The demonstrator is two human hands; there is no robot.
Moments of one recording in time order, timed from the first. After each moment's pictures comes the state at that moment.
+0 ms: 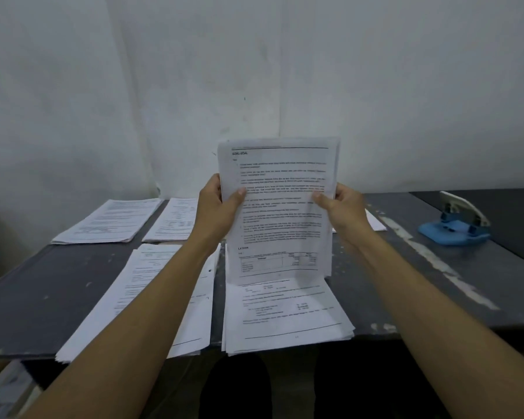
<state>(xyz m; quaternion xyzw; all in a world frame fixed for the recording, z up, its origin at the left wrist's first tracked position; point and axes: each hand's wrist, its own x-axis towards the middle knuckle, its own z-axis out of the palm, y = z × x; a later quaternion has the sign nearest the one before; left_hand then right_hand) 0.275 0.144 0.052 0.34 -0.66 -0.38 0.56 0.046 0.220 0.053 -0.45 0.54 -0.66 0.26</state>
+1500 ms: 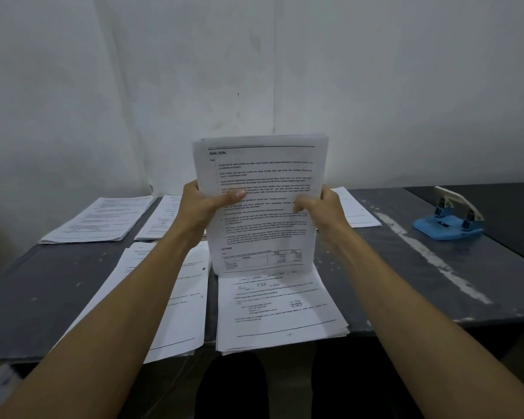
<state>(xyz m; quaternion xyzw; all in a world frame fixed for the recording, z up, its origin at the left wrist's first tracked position) 0.290 0.132 0.054 0.26 -0.66 -0.47 0.53 0.069 0.215 0.049 -0.43 0.55 -0.65 0.31</state>
